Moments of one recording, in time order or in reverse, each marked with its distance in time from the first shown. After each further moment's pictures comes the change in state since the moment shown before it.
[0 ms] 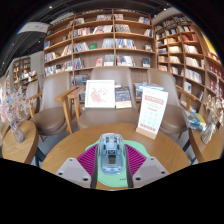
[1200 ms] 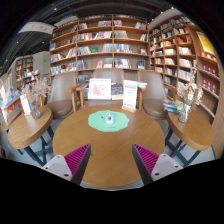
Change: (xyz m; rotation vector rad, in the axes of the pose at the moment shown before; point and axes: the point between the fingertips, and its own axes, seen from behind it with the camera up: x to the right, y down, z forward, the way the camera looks) arm 0.043 0.128 -0.253 0.015 0.005 -0.017
